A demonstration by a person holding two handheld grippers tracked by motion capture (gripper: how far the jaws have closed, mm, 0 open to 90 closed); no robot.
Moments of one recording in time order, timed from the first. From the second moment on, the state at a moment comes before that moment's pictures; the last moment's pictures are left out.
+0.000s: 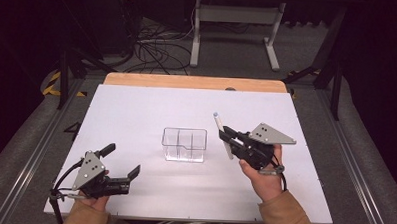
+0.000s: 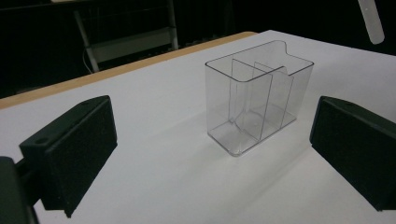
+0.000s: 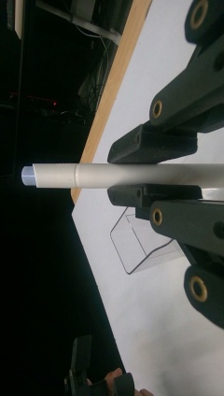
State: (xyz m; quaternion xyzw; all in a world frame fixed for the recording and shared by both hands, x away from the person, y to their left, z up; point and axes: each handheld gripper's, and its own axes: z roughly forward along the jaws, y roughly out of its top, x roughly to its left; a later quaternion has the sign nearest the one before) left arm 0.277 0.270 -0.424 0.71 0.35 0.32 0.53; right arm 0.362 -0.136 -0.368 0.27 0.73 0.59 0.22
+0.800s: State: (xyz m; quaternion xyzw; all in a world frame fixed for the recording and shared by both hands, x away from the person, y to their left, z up) left arm 0.277 0.270 -0.424 0.71 0.35 0.31 0.53; right arm 0.368 -0.098 -0.351 0.22 0.73 0.61 0.21
